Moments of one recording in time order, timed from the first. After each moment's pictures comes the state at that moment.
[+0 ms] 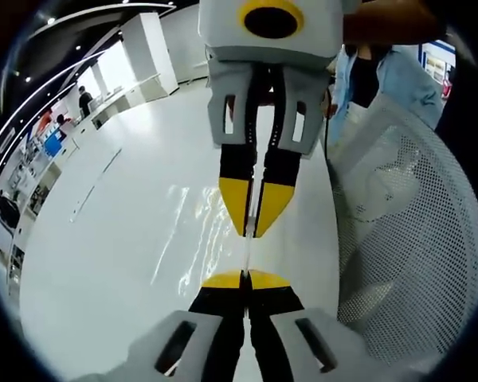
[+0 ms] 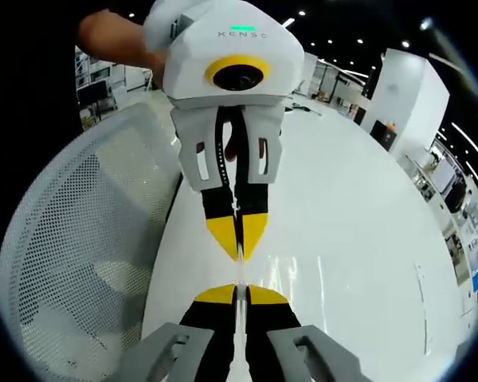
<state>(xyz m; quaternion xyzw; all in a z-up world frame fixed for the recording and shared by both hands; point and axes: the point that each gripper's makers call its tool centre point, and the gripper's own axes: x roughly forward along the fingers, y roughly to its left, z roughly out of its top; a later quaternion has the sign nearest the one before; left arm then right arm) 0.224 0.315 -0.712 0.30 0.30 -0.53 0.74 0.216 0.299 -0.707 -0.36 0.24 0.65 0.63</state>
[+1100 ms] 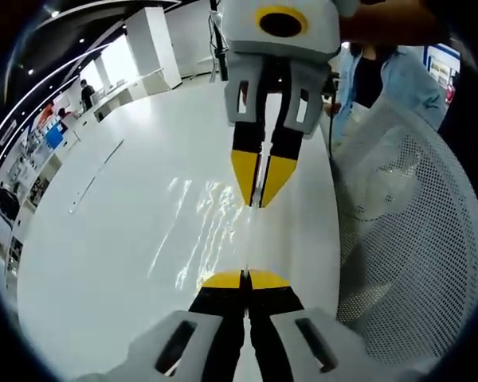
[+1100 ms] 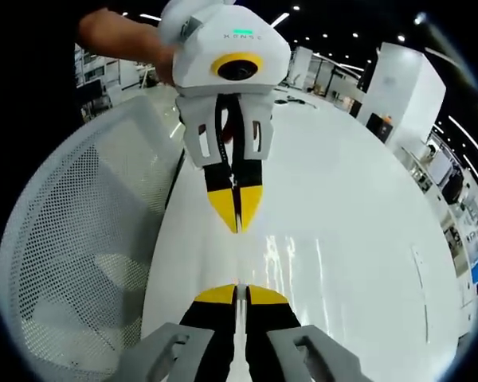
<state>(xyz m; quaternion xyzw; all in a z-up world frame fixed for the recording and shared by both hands) 0.224 0.322 -0.716 0.29 0.32 -0.52 0.74 0.221 0.275 -0.713 -0.36 0.26 0.63 0.64</state>
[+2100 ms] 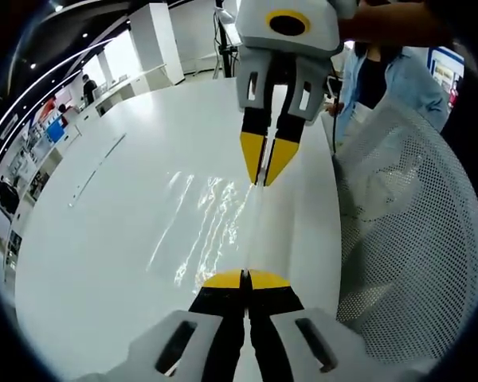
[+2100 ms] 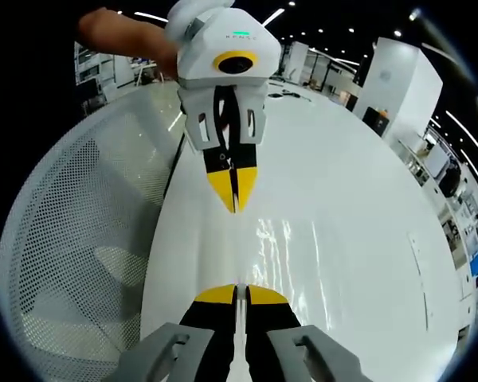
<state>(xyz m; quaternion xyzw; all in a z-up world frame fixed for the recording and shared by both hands) 0.225 0.325 -0.720 0.28 0.33 -0.51 0.74 0.223 0.255 -0.715 -0.36 0.27 0.62 0.64</state>
